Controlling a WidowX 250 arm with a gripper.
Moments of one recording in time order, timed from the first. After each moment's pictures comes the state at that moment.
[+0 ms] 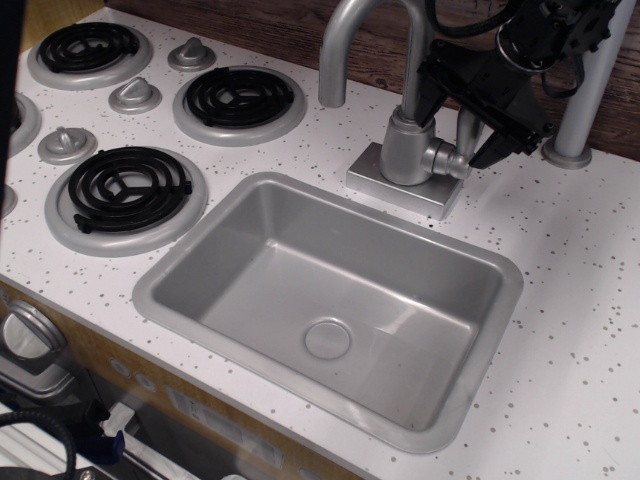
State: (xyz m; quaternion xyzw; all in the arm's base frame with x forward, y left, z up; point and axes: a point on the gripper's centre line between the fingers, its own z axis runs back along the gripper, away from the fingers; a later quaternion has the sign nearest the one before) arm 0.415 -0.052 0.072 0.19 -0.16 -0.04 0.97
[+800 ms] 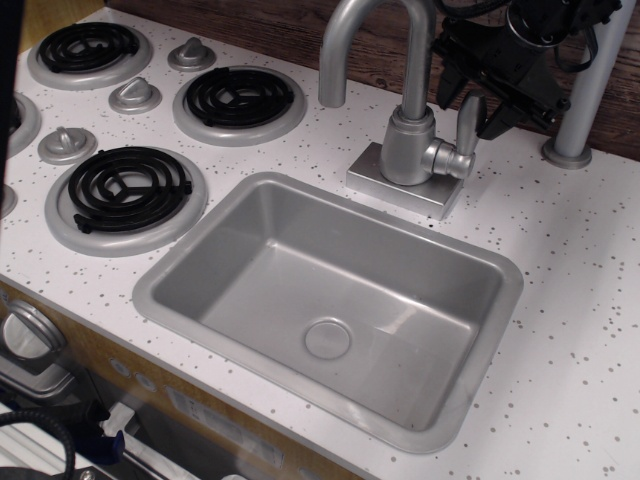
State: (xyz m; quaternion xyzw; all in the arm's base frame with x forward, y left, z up) arm 0.426 -0.056 0.082 0.17 -0.18 -0.04 0.97
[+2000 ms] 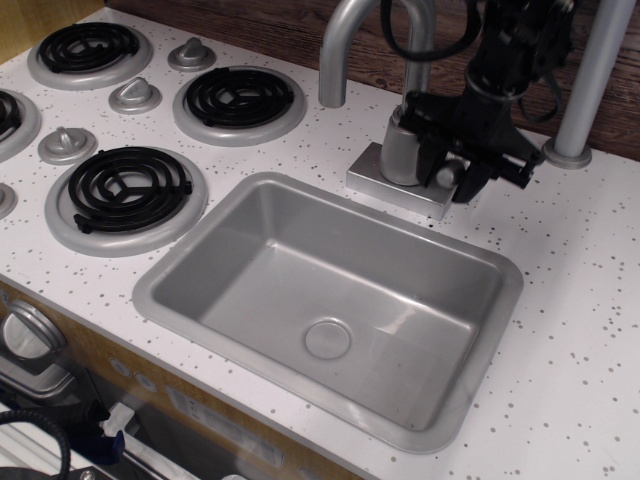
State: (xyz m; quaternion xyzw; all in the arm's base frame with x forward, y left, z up) arm 0.387 -0.056 0.037 0.09 -0.10 0.00 0.99
